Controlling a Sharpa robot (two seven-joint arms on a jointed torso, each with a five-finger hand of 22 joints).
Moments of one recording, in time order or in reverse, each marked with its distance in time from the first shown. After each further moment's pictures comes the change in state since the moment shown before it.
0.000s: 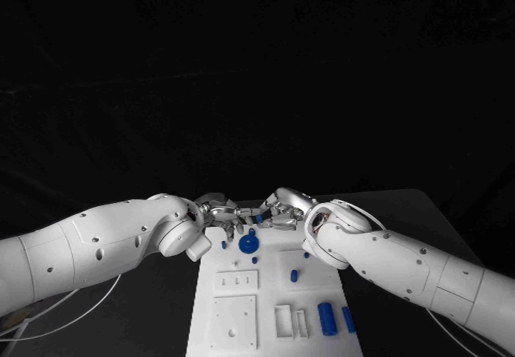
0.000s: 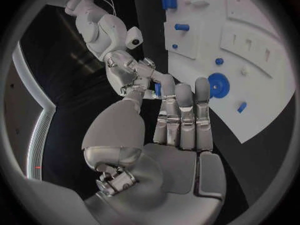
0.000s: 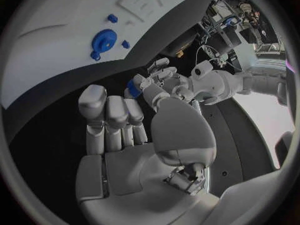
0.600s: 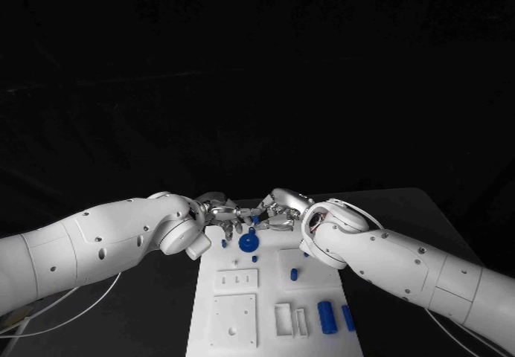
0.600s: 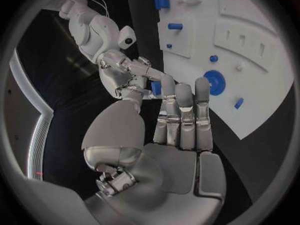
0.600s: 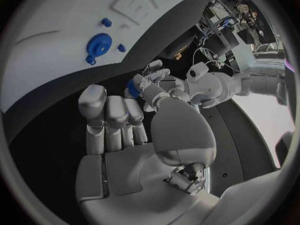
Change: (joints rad) left arm 0.000 0.010 0.000 -0.011 -0.040 -0.004 -0.028; left_hand 0.005 -0.005 0.003 0.017 -0.005 -0.007 0.000 0.000 -0.012 0.000 0.000 0.000 -0.007 0.000 0.000 0.004 -0.013 0.000 0.000 0.000 -0.012 0.000; right arm 0.000 0.005 -0.002 0.018 -0.007 0.025 -0.014; right_hand 0.004 -0.001 -0.003 0.003 -0.003 0.001 -0.001 0.000 0.000 0.000 0.000 0.000 0.000 0.000 0.000 0.000 -0.001 0.000 0.000 0.000 -0.004 0.000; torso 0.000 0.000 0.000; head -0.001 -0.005
